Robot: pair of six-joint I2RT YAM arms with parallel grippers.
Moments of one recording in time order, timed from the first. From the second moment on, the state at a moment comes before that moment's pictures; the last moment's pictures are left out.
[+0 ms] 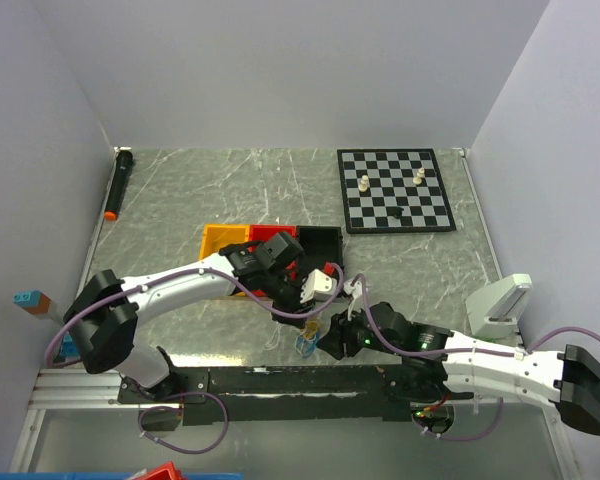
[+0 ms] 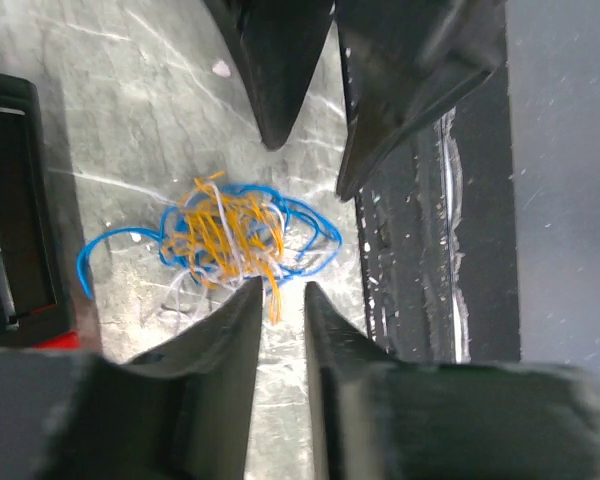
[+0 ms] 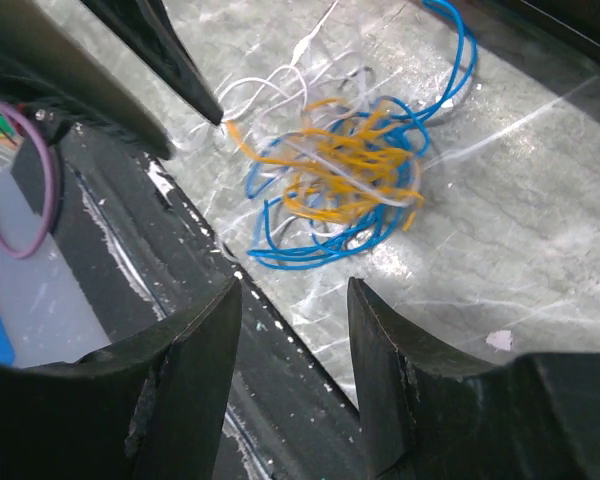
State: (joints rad) left arm -0.94 1.51 1.05 -0.58 0.64 0.47; right arm 1.11 0.68 0.19 -0.03 0.00 0.63
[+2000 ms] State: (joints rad) left arm -0.91 1.52 1.00 -0.62 0.57 0.55; right arm 1.11 0.77 0.21 0.05 0.12 0.62
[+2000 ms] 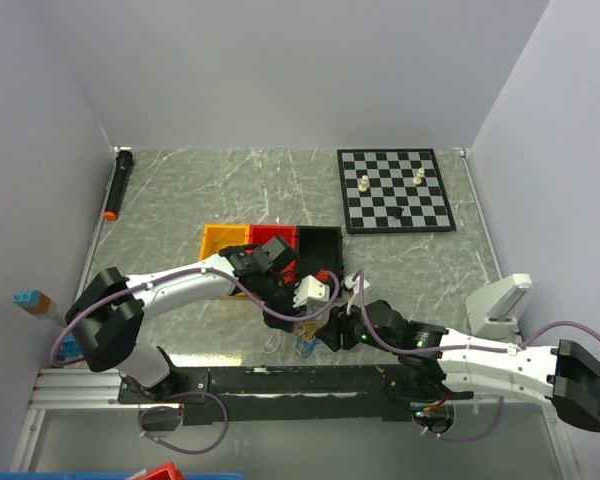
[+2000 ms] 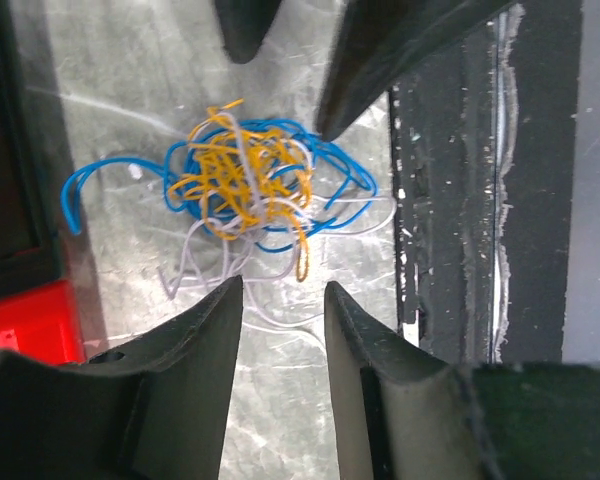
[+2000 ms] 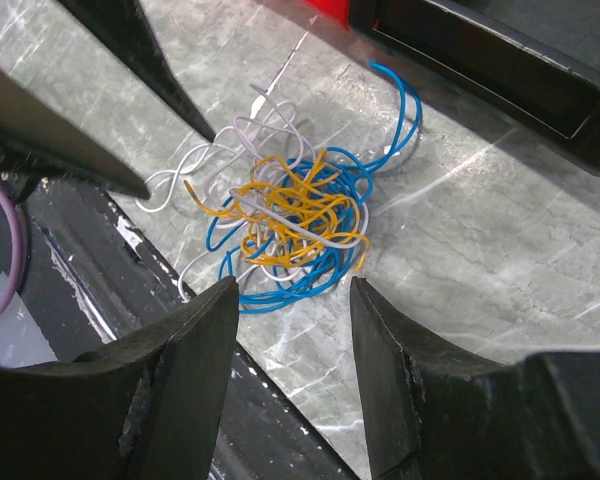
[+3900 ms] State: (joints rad) left arm -0.95 1.44 0.89 -0.56 0.50 0.47; right arm 1.03 1.02 0.12 0.48 0.08 0.65
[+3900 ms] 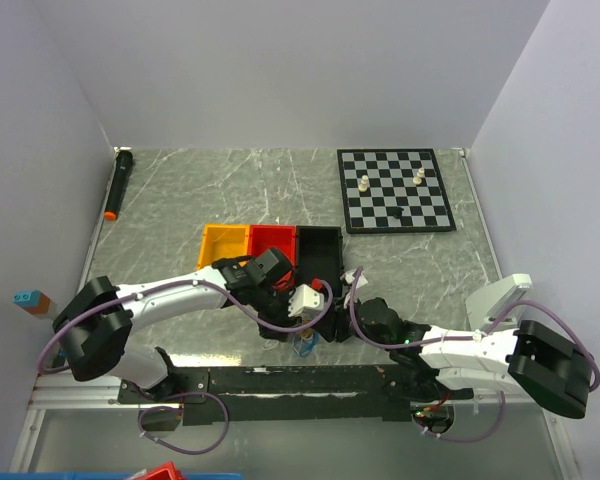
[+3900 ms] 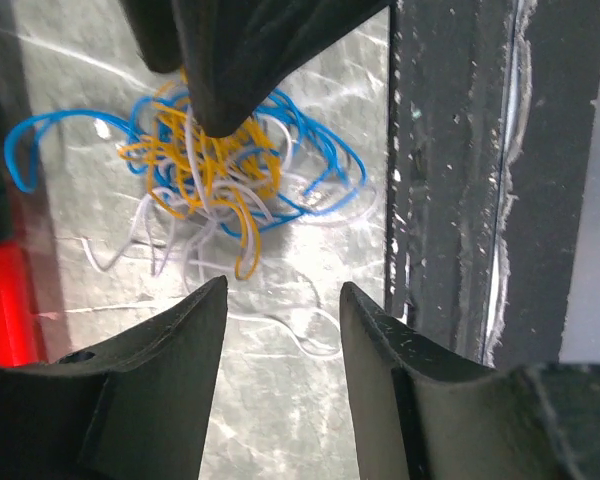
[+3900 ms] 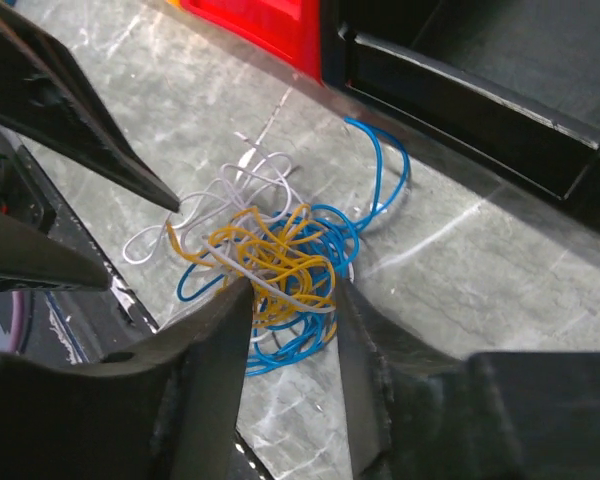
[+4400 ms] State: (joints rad) left arm -0.94 1.48 0.90 -0.47 0.47 0.48; right arm 1.03 1.04 0.12 0.51 0.06 0.66
